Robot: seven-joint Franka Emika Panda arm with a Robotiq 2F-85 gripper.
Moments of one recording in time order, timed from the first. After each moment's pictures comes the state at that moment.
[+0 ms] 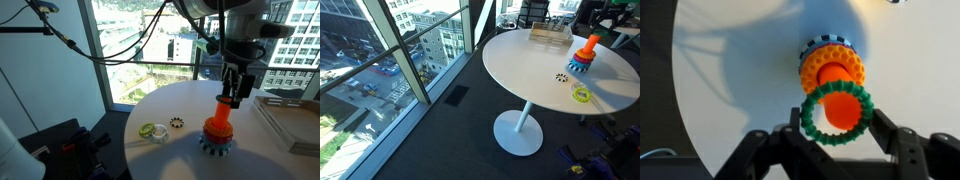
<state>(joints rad) -0.22 0.35 -0.28 -1.76 0.00 2.09 0.32</state>
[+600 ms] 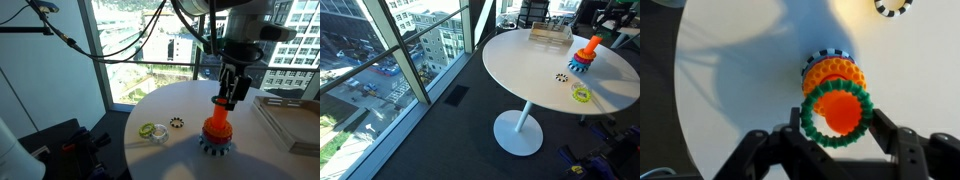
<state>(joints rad) -0.24 0.34 -0.28 -1.78 0.05 2.04 0.32</state>
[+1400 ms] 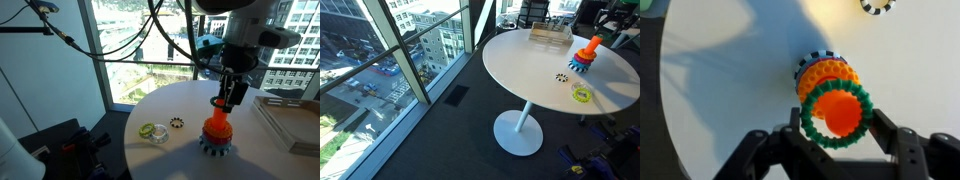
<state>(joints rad) -0.27 0.30 -0.28 -1.85 0.13 2.11 0.32</state>
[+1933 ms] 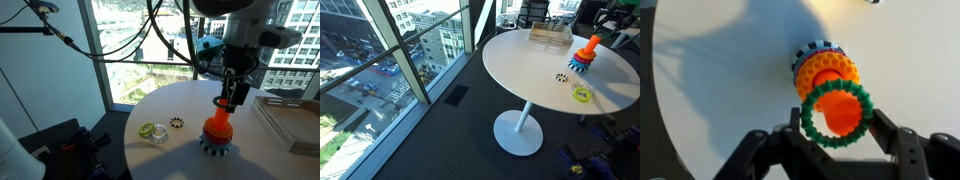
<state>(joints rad) -0.26 0.30 -0.28 -1.86 0.13 2.16 0.32</state>
